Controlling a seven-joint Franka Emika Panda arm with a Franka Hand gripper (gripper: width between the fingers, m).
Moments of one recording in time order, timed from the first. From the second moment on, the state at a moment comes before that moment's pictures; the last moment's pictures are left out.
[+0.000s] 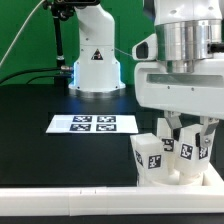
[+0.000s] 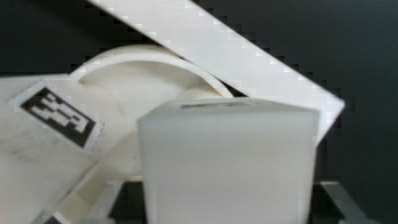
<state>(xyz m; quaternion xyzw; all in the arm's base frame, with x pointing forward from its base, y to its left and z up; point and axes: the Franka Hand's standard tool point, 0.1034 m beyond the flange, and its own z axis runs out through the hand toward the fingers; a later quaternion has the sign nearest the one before) 0.630 0.110 0.079 -0.84 0.54 -0.04 0.07</state>
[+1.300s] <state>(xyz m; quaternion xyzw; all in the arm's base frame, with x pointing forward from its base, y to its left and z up) 0.640 0.118 0.077 -0.44 0.89 0.02 0.13</state>
